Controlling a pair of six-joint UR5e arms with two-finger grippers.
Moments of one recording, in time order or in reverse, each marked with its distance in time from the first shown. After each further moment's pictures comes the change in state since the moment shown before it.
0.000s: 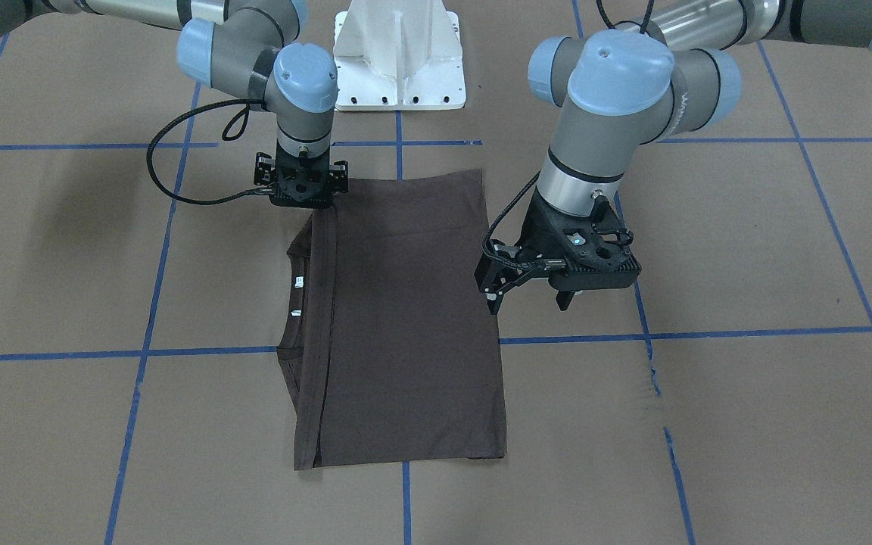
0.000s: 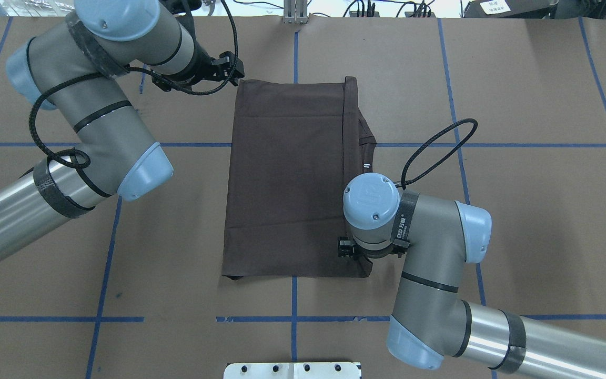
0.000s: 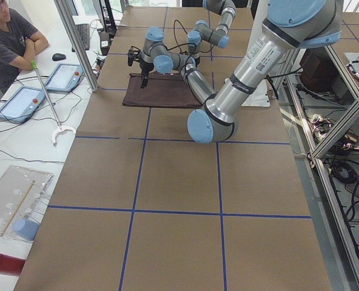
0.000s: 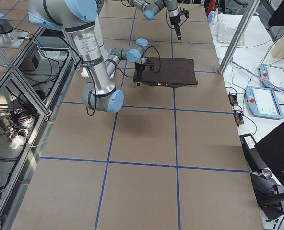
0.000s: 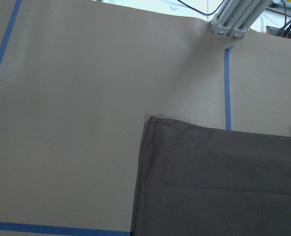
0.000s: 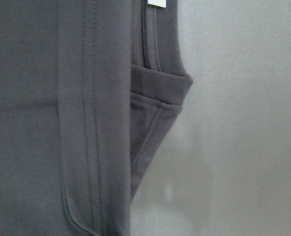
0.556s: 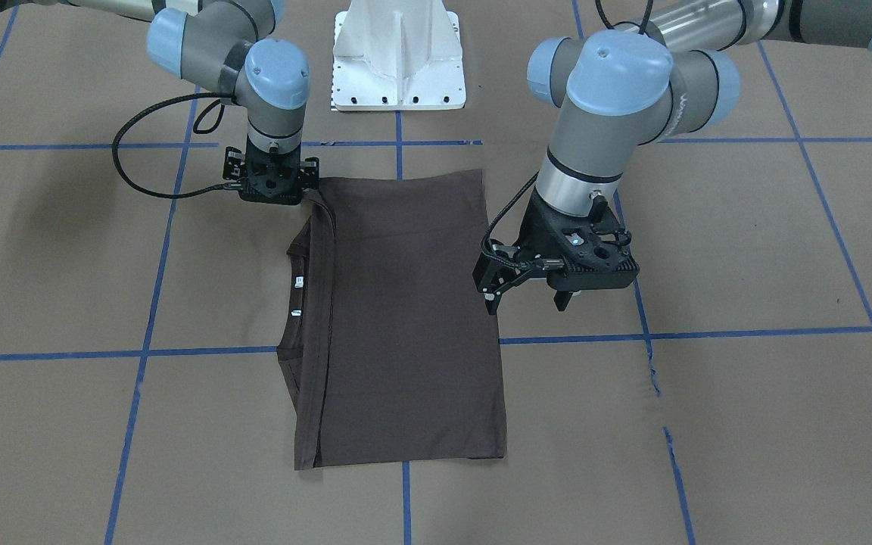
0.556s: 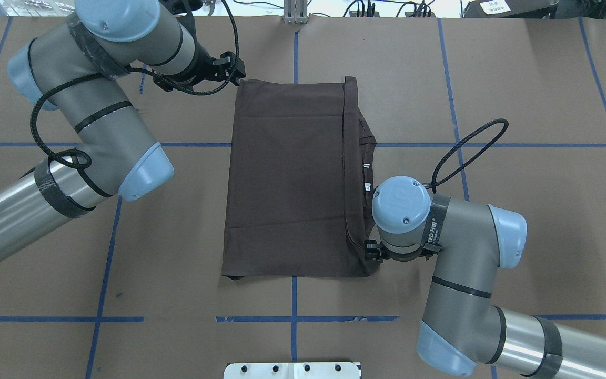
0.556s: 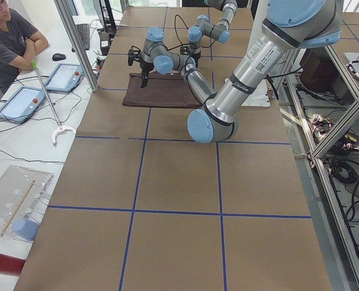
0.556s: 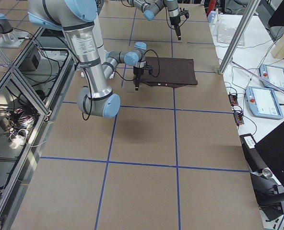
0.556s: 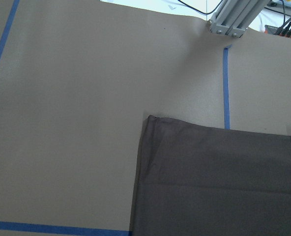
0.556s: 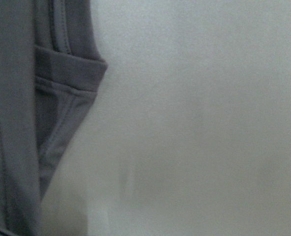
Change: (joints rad) left arm 0.001 0.000 0.005 -0.015 0.000 -0.001; right arm 0.011 -0.090 0.086 -0.030 -0.010 -0.018
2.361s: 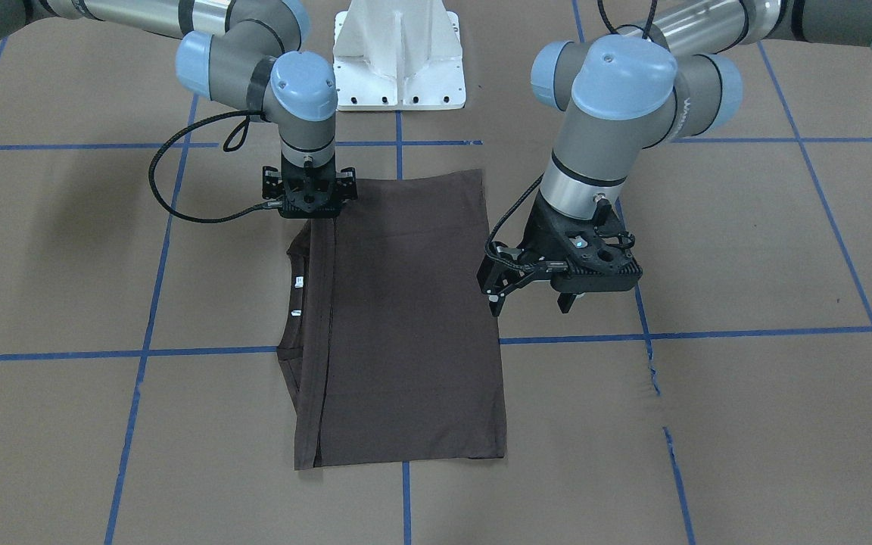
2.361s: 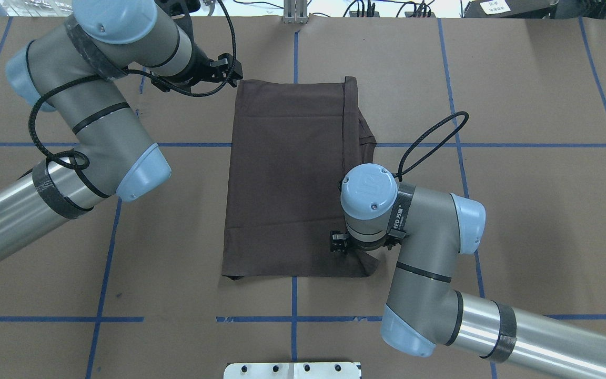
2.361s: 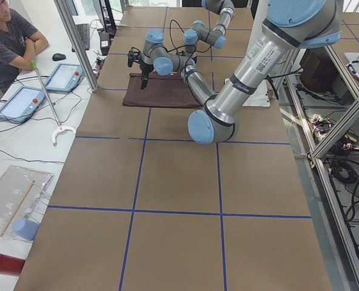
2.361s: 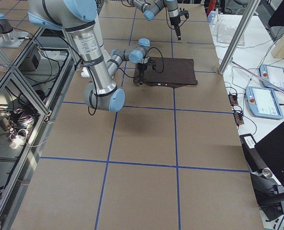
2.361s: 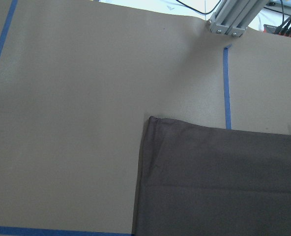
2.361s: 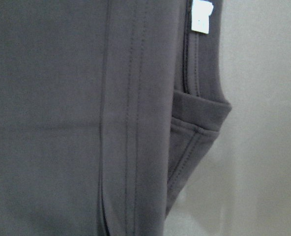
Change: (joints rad) left arm -0.002 0.010 0.001 -0.010 0.000 0.012; right arm 0.005 0.118 -0.143 0.115 0.039 -0.033
